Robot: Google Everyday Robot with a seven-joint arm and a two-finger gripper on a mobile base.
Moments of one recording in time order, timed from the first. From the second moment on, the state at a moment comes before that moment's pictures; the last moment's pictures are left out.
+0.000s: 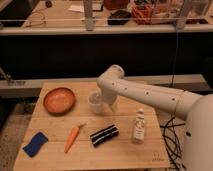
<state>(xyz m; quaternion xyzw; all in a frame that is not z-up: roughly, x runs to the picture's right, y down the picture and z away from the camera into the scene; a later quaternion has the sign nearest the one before) 0.016 0.090 0.832 -0.23 -0.16 -0.39 0.88</state>
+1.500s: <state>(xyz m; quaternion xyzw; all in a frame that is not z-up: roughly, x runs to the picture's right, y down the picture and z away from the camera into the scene) -0.011 0.079 0.860 -0.24 -0.16 -0.41 0.86</state>
